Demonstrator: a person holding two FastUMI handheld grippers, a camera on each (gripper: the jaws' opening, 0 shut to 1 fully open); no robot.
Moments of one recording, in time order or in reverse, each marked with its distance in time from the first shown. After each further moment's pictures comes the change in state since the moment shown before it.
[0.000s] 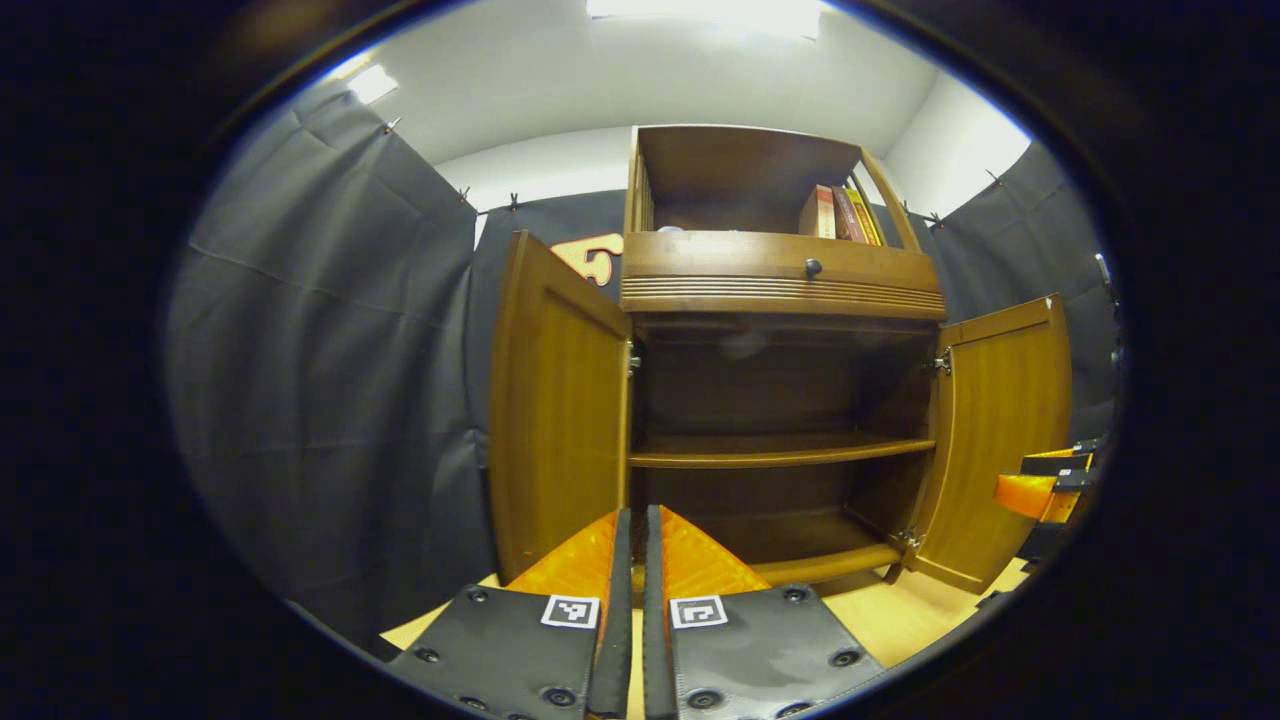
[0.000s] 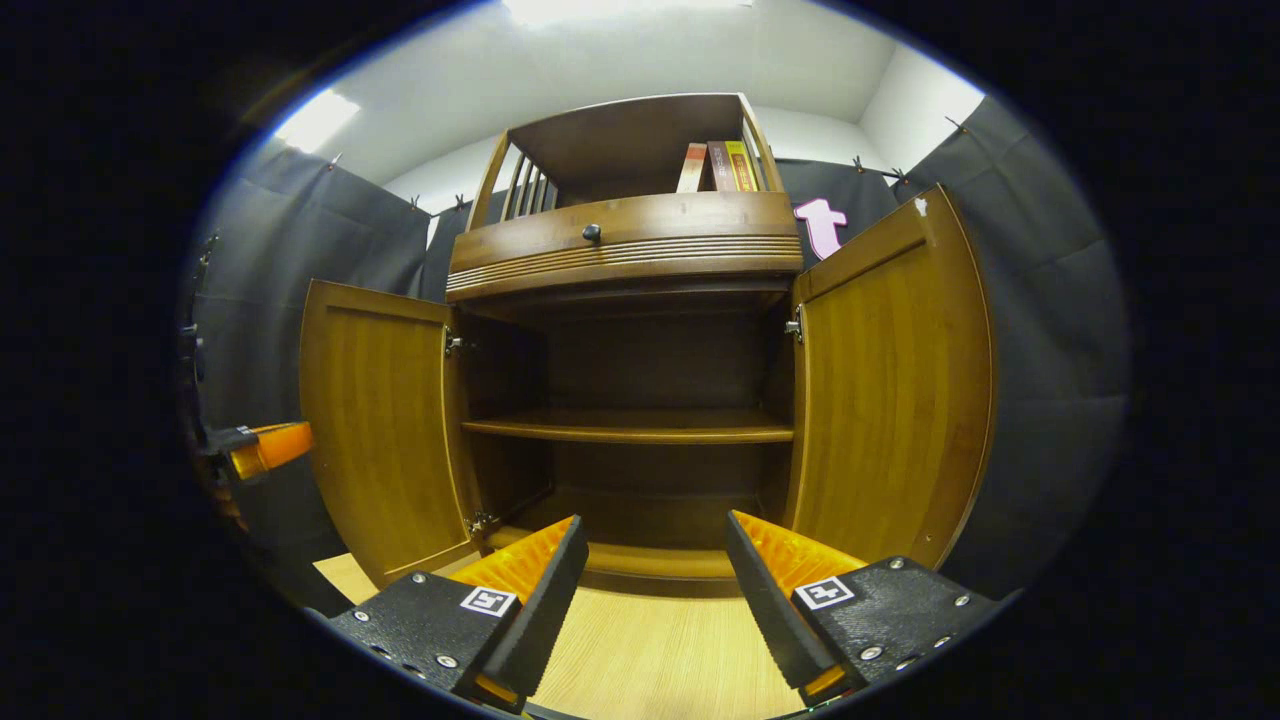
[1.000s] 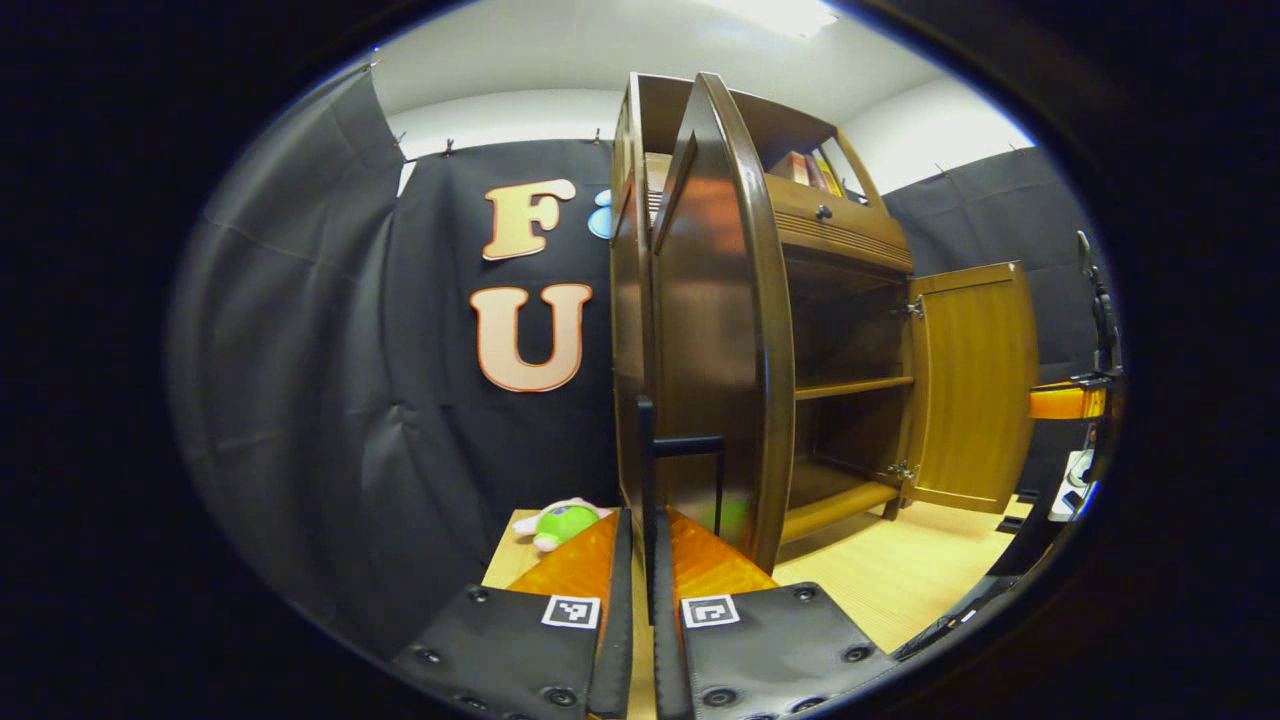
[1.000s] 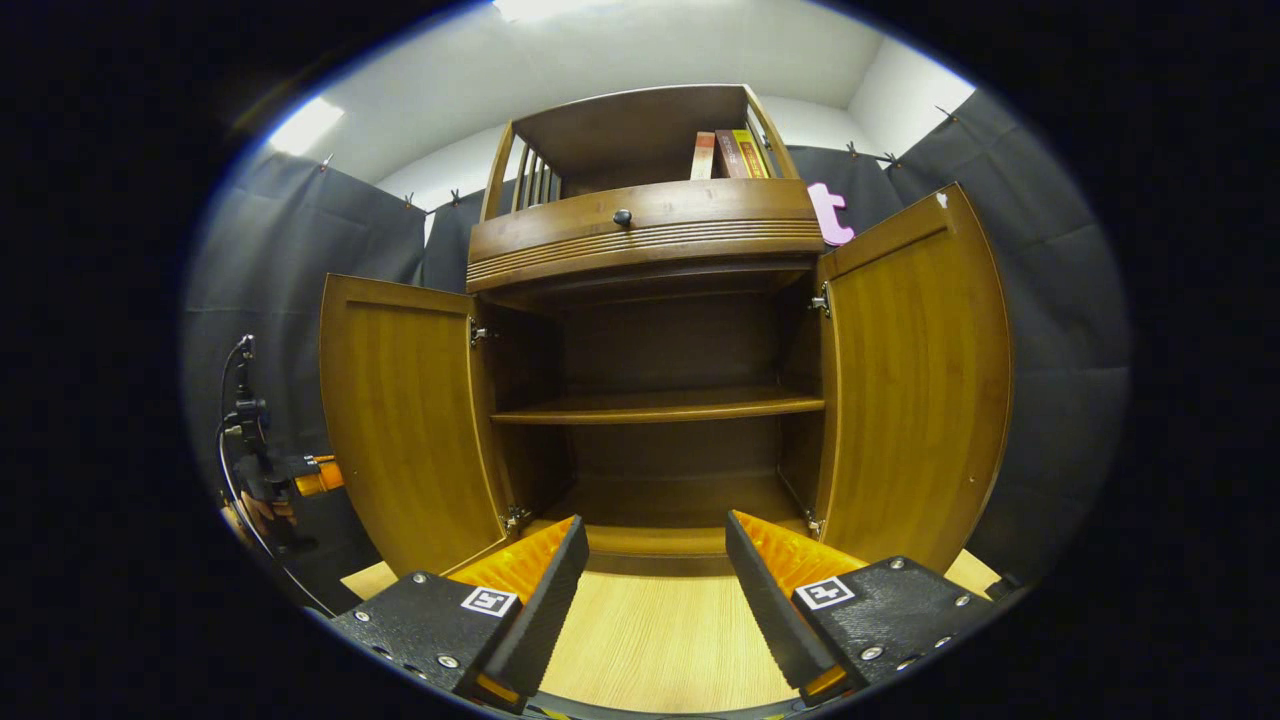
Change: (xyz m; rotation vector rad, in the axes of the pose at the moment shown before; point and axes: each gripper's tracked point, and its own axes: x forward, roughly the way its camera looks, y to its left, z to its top) left arm 0.079 0.153 -0.079 0.054 0.110 -0.351; right arm -0.011 0.068 -0.025 0.031 0.060 -0.055
